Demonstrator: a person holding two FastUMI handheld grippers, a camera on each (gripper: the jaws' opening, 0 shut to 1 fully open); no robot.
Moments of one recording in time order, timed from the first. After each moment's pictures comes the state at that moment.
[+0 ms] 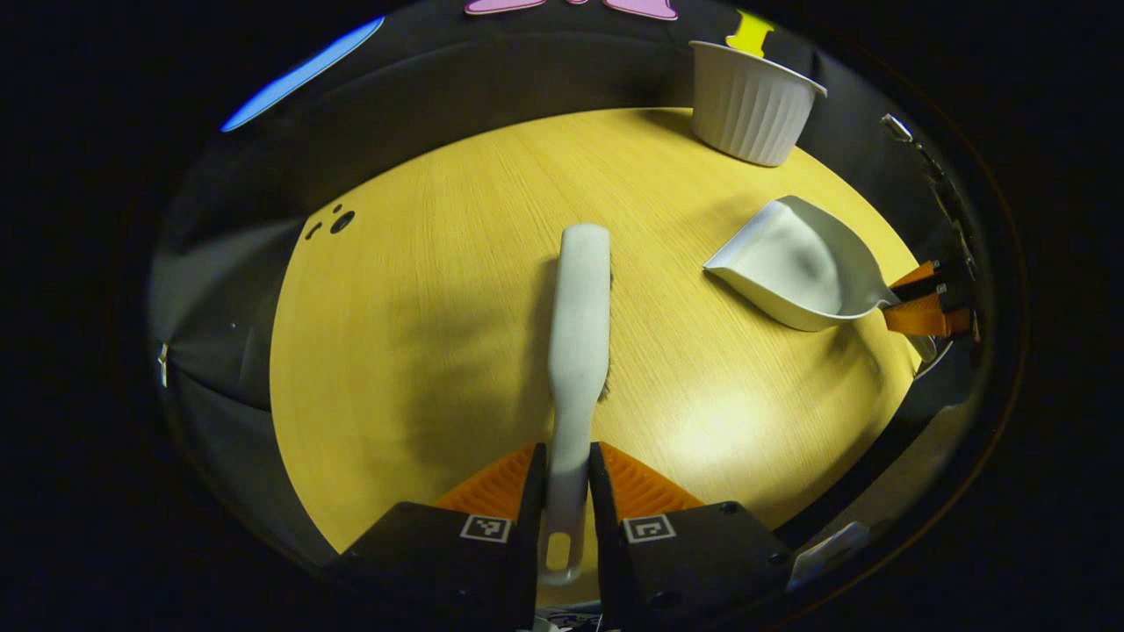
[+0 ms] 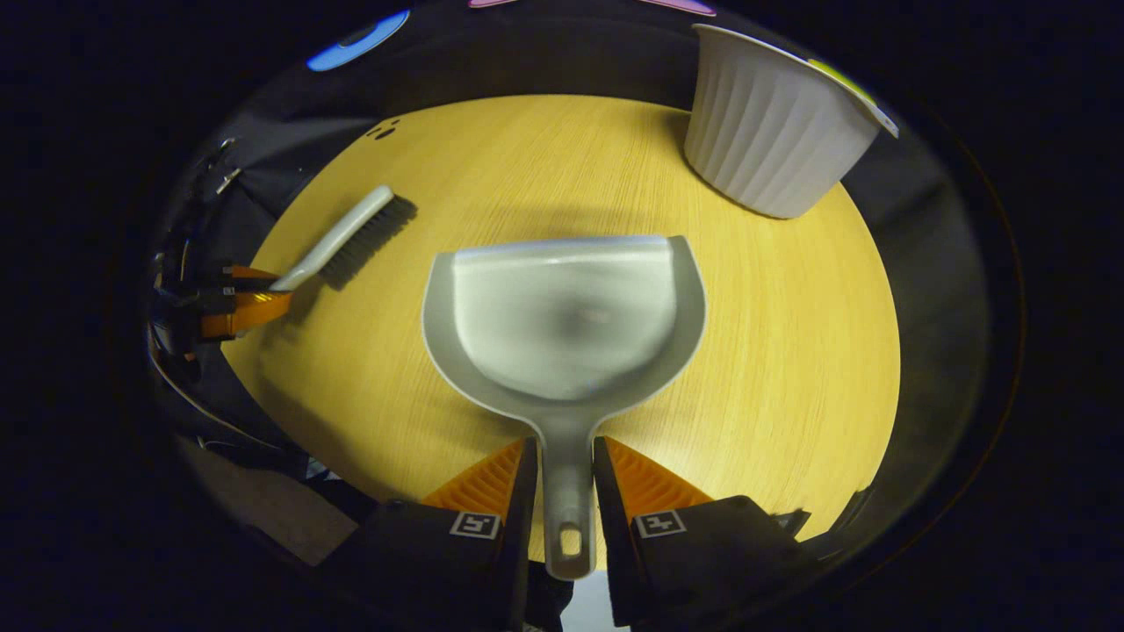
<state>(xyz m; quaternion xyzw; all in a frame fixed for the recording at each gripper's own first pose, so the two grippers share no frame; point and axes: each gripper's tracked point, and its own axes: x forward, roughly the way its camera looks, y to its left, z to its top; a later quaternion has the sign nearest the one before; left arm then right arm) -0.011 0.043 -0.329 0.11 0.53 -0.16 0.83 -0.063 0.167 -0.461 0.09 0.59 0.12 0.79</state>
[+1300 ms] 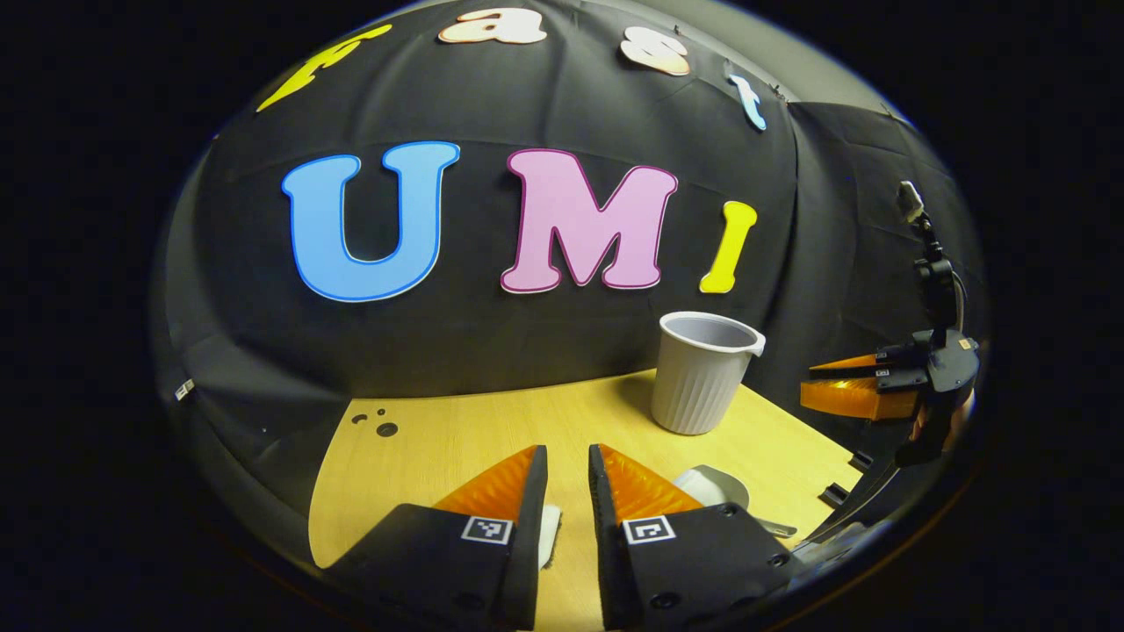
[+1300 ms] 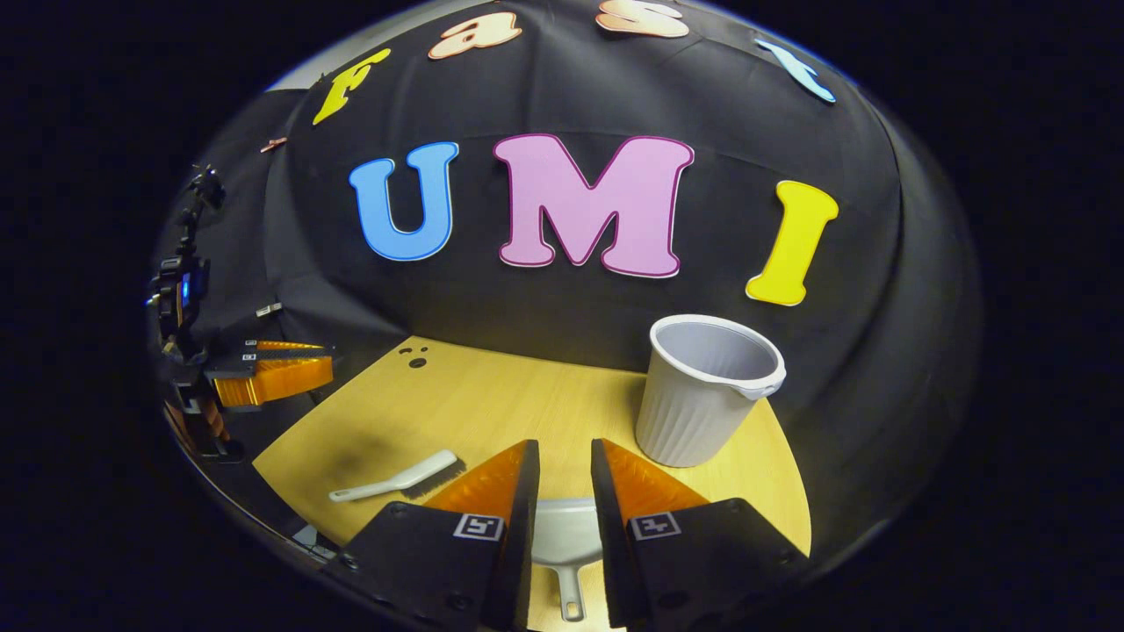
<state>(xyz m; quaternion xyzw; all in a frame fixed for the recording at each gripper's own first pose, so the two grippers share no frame) 0.049 -0.005 -0.060 -0.02 0.18 -0.16 0.97 0.041 0.136 -0.210 0.08 0.24 0.06 0.97</state>
